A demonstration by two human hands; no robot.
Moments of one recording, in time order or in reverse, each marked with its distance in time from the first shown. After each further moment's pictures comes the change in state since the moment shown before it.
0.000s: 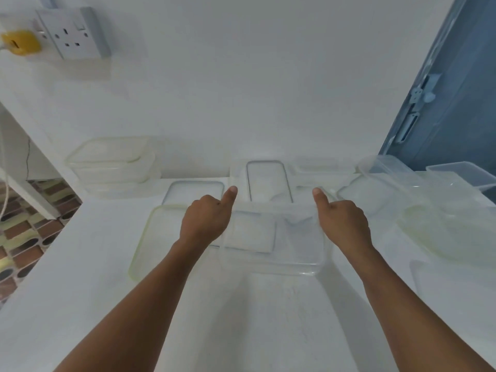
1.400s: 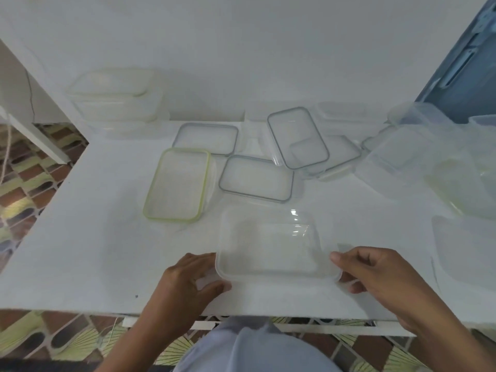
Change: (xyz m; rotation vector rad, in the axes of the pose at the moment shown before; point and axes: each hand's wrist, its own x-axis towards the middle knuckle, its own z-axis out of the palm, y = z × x) left_hand -0.179 -0.126 -0.011 -0.092 -0.208 0.128; right_hand -0.138 0.073 -0.016 0.362 -0.543 0.191
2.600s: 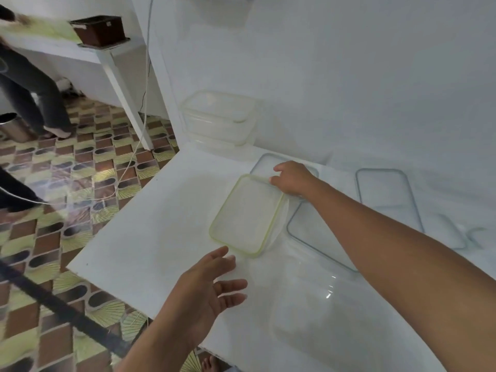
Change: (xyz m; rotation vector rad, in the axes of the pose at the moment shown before) left_hand 0.034 -0.004 -0.047 -1.348 0.319 -0.671; right_hand 0.247 -0.235 0.213 -0.849 -0.262 -0.572
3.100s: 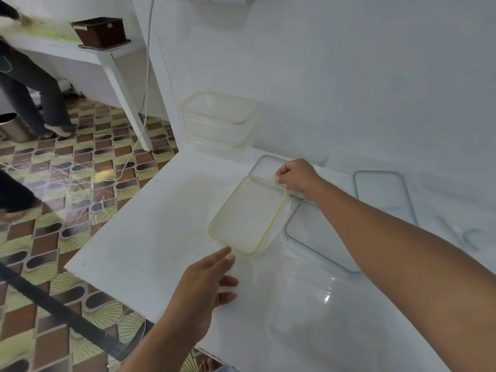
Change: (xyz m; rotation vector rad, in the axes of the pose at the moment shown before) left_hand 0.012 -0.008 0.004 0.213 0.118 0.099; right_hand 0.009 0.020 0.001 0.380 0.135 0.056
